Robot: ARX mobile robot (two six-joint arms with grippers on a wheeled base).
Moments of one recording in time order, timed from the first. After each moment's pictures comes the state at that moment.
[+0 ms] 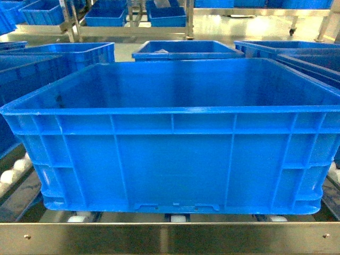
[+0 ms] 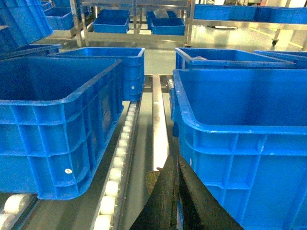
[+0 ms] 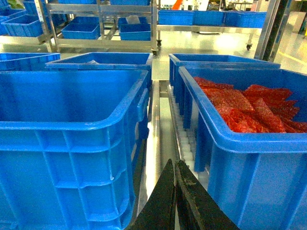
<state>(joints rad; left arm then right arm) 0.00 0.68 0.02 0.65 0.00 -0.01 0.00 0.69 0.01 0.67 0.00 0.01</state>
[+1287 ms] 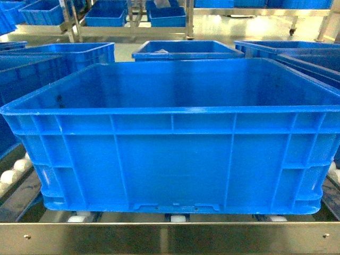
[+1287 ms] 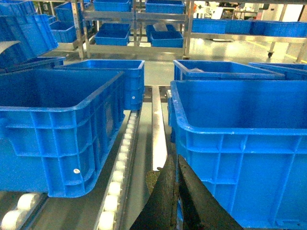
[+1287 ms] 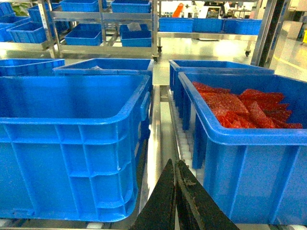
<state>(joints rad) 0.00 0.17 0.02 0.17 0.00 -0.01 0.00 0.18 0.01 0.18 0.00 0.01</state>
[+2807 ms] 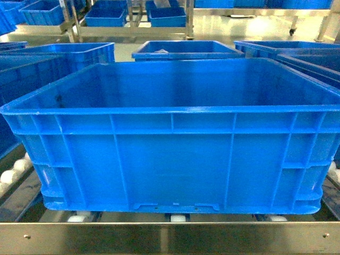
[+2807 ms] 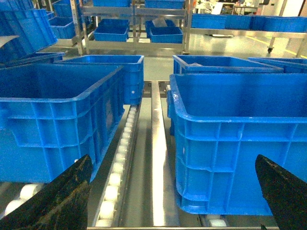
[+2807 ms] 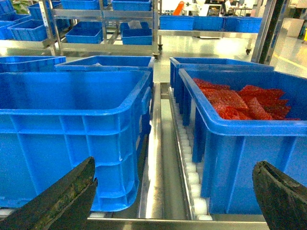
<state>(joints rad) 0.00 0.01 0.02 -0.01 0.00 -0.01 0.00 0.00 0.01 -0.01 0.00 0.00</state>
